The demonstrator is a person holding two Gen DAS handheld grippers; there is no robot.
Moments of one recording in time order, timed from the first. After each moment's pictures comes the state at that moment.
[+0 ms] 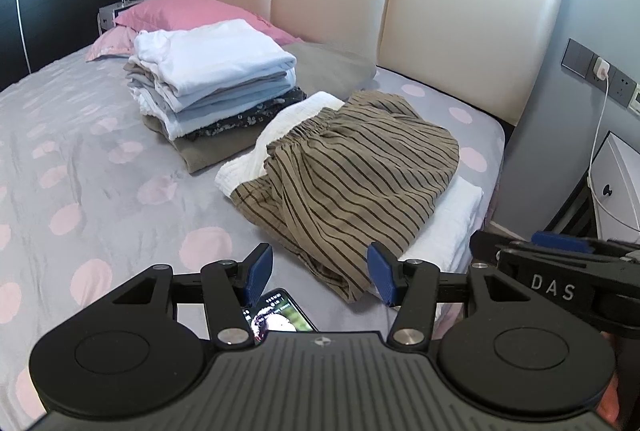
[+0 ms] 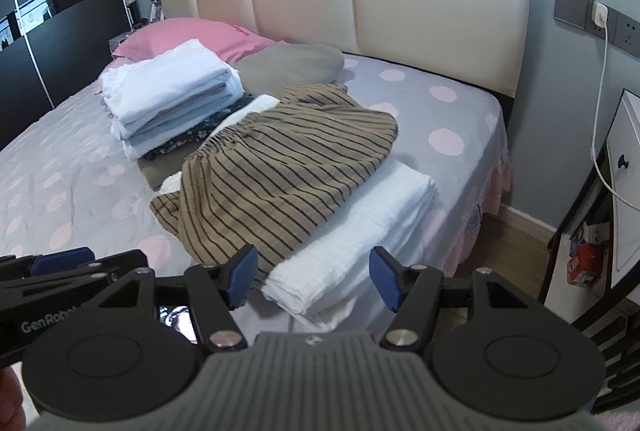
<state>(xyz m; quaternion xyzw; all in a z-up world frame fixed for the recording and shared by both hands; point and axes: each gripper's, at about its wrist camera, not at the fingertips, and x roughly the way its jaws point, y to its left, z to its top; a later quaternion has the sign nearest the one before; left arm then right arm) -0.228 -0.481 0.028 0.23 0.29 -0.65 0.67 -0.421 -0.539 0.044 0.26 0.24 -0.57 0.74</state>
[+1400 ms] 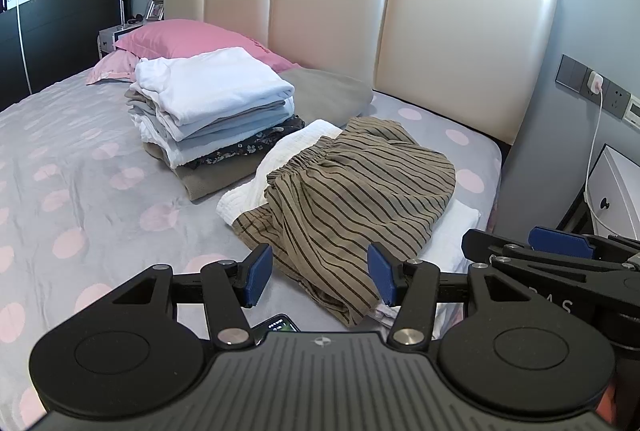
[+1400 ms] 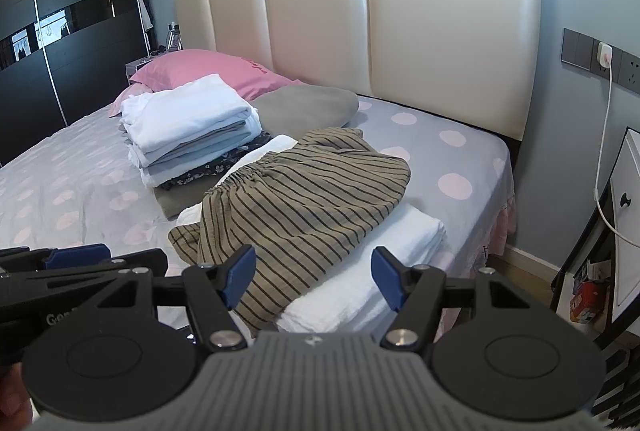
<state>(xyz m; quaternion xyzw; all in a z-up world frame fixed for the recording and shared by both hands) -0.228 -0.480 0.039 0.21 0.26 -0.66 0.67 -0.415 -0.530 0.058 0.22 0.21 -0.57 0.77</state>
